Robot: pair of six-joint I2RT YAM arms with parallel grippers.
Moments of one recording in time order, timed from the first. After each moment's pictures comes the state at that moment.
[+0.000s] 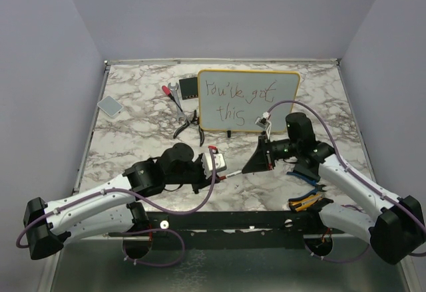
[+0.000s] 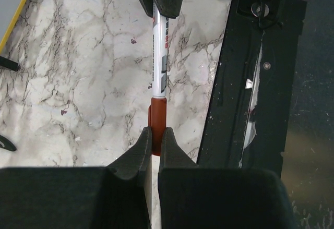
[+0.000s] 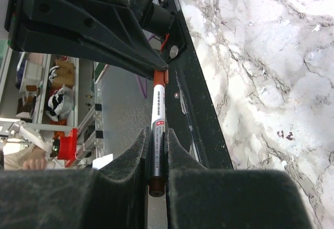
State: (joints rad) left arm -1.06 0.87 0.69 -0.33 0.26 0.09; right arm 0.49 1.05 0.66 -0.20 -1.09 0.41
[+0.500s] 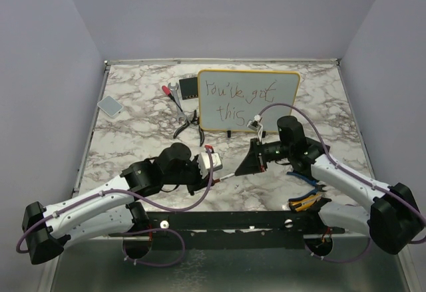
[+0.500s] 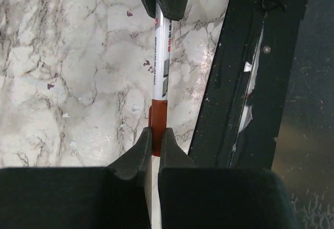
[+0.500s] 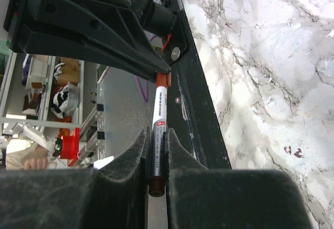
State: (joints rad) left arm -1.02 0.84 0.67 -0.39 0.29 0.06; right arm 0.57 1.12 0.61 0.00 -1.06 0.52
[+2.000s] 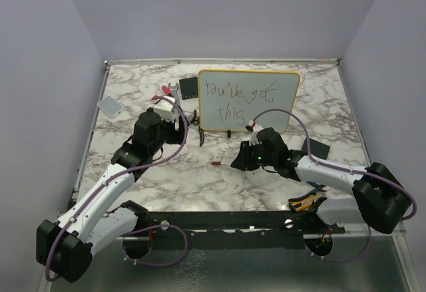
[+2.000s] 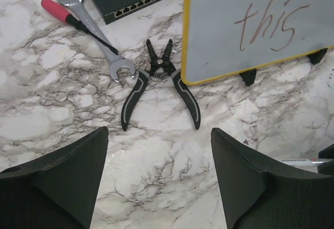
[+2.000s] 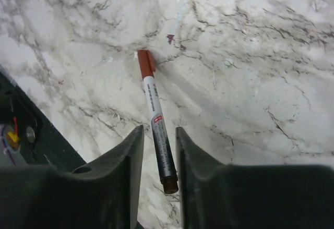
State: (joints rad) left arm -0.50 0.91 0.70 -0.18 -0.07 -0.10; right arm 0.74 1.28 0.54 0.09 -0.26 0.54
